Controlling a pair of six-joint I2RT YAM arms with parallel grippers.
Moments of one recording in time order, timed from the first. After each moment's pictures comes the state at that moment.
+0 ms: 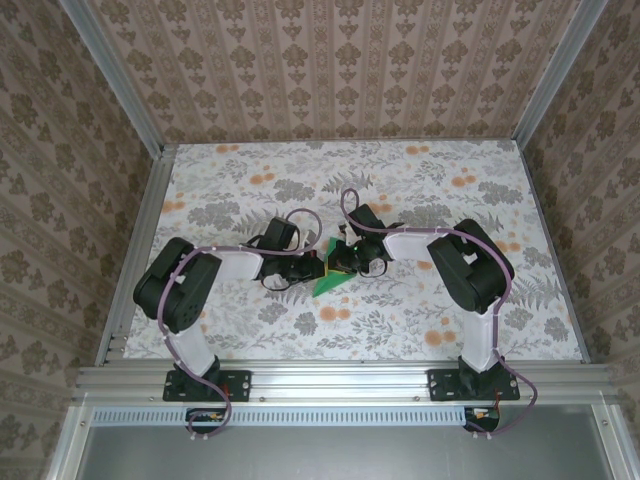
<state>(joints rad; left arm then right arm) -0.60 1.76 0.78 0.04 0.62 -0.67 0.57 1.96 1.10 -0.19 -0.48 0.74</state>
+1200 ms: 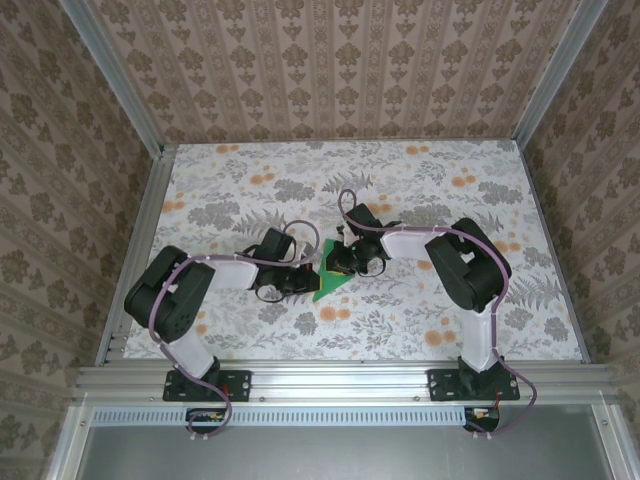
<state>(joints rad) -0.61 1.68 0.68 -0.01 0.61 -0.62 0.57 1.98 1.13 -0.24 -0.51 0.74</state>
